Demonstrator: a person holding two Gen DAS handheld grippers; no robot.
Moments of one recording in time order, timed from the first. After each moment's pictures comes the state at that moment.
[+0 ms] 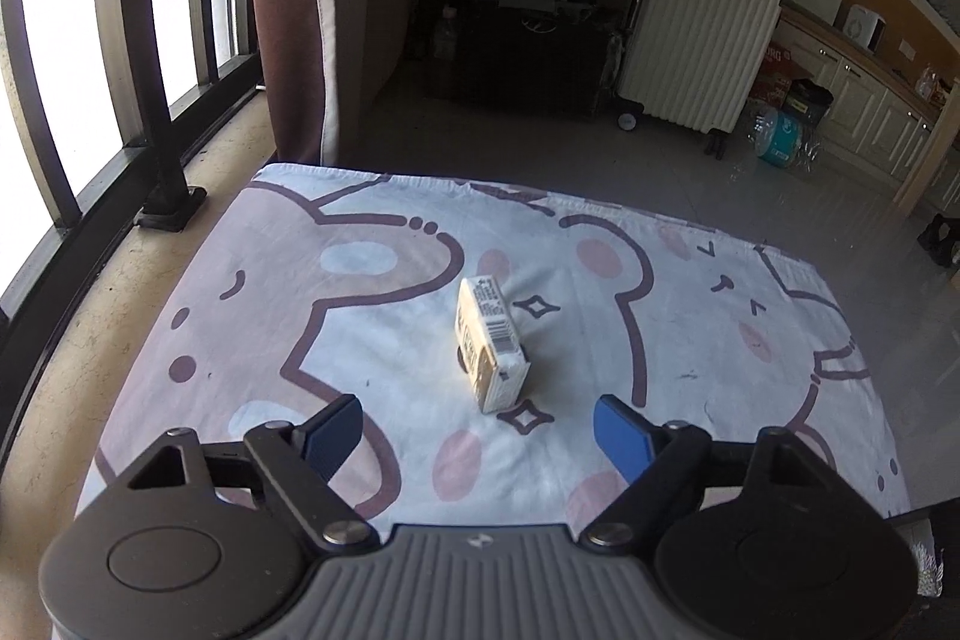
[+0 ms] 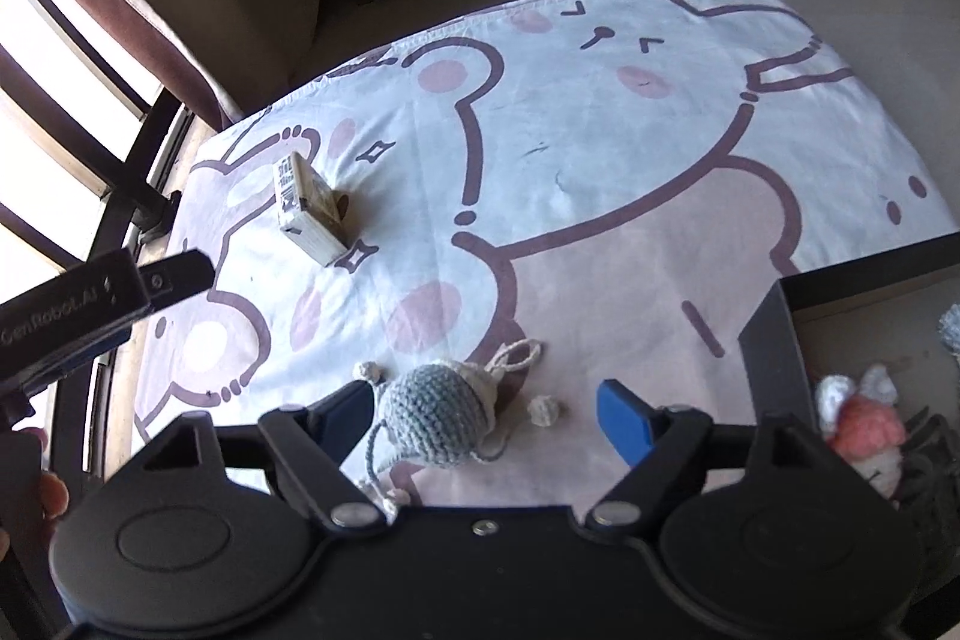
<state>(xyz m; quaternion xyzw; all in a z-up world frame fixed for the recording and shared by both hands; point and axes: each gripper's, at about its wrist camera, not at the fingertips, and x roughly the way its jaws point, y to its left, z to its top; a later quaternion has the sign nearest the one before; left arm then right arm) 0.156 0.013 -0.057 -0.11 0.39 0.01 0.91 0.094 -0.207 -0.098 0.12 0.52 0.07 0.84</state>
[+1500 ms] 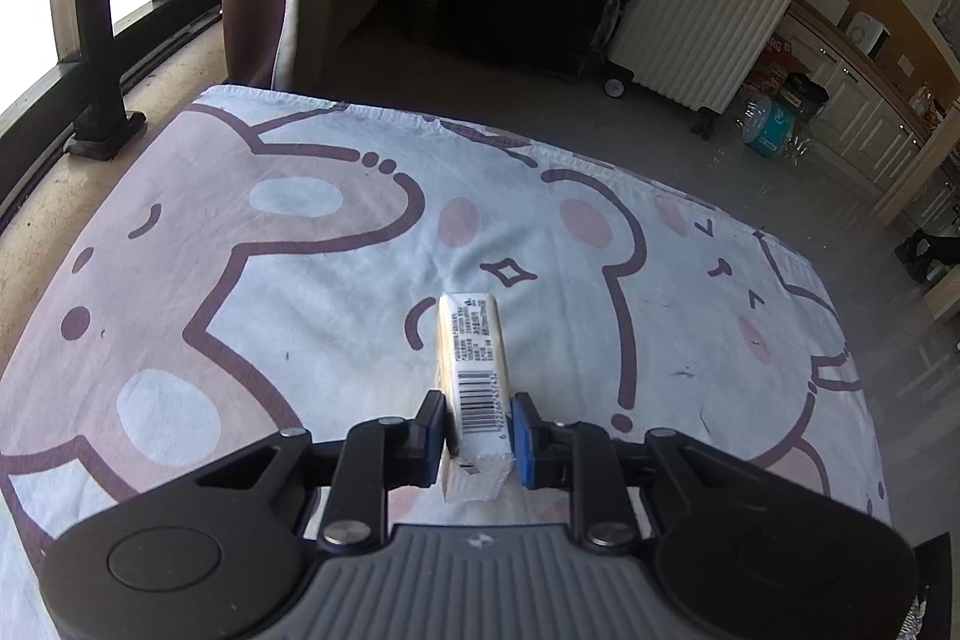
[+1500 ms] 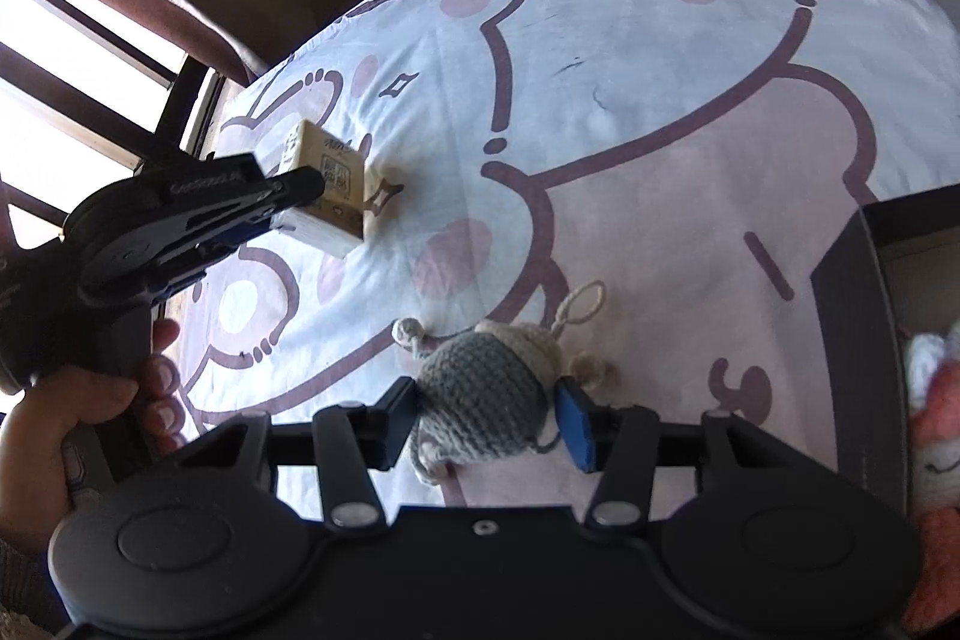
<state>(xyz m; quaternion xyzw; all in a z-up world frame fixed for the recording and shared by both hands) 0.196 0.011 -0.108 -0.16 0.43 -0.03 0.89 0.102 -0.218 -0.124 0.17 0.57 0.12 0.80</state>
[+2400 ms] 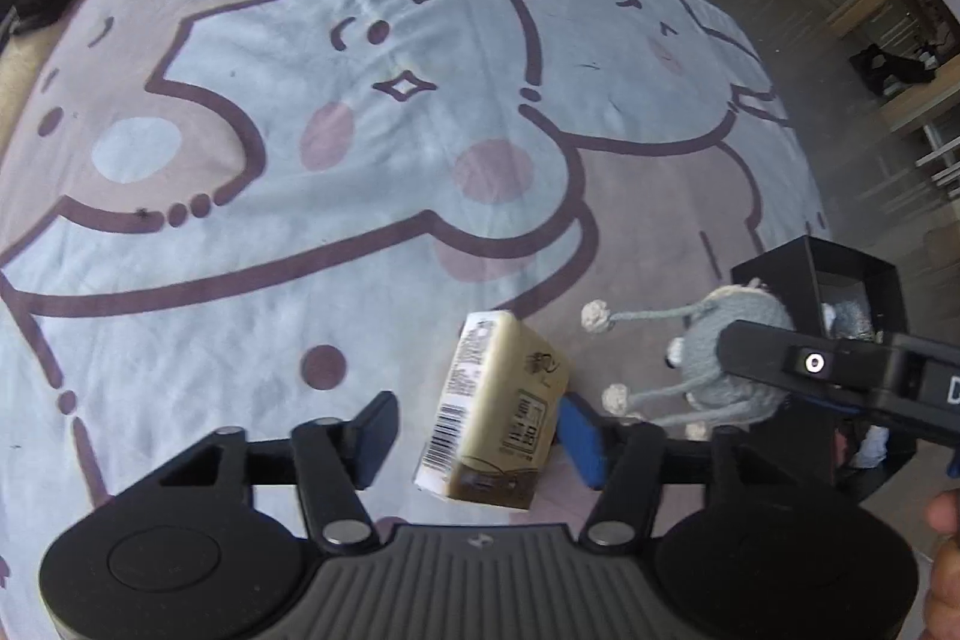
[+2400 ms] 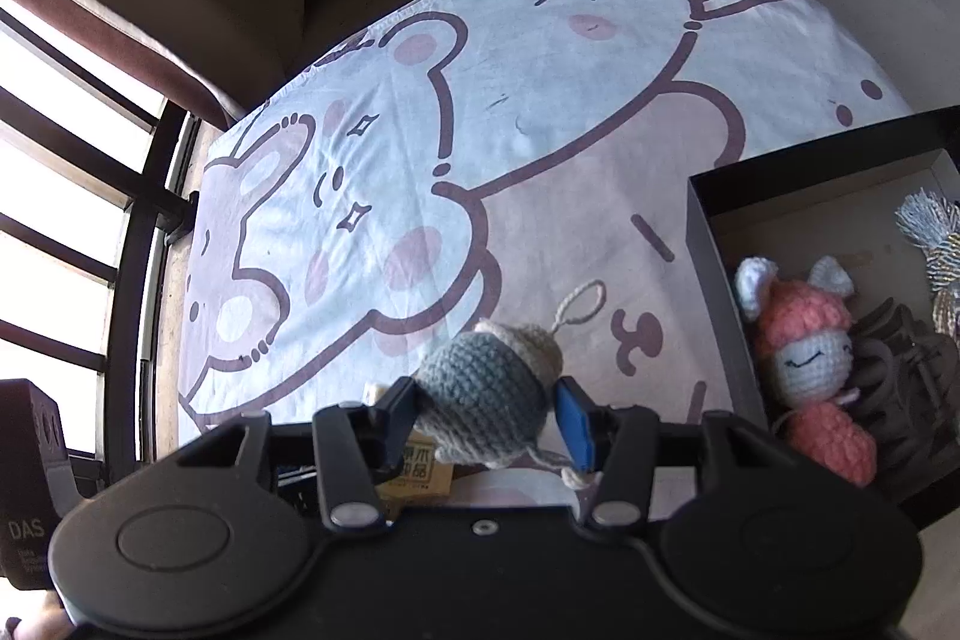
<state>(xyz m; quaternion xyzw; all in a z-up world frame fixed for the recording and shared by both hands) 0.108 -0.025 -0.117 -0.10 0.59 -0.11 0.80 0.056 -0.246 -0.081 0.17 0.55 0.08 0.81</state>
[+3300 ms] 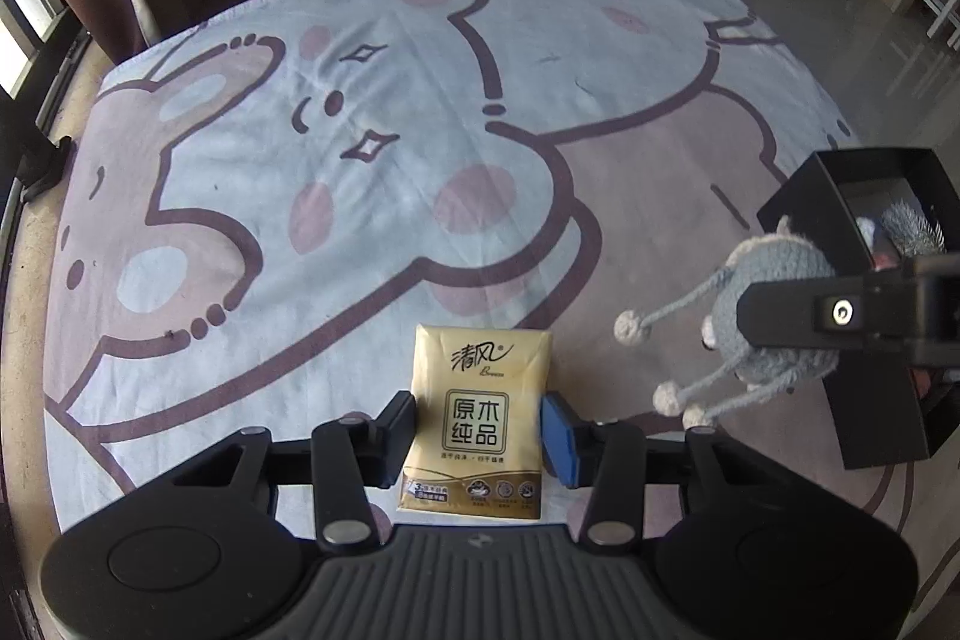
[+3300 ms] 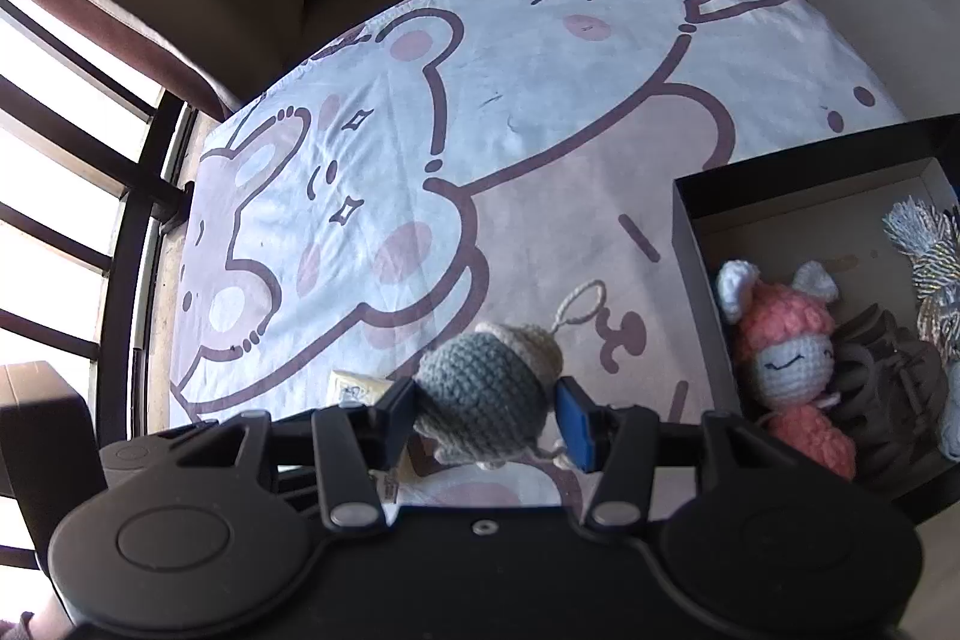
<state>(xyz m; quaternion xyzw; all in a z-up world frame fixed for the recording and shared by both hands) 0.106 -0.058 -0.104 0.05 0.55 -0.12 0.83 0.054 -0.250 -0.076 0.16 0.55 0.08 0.81</state>
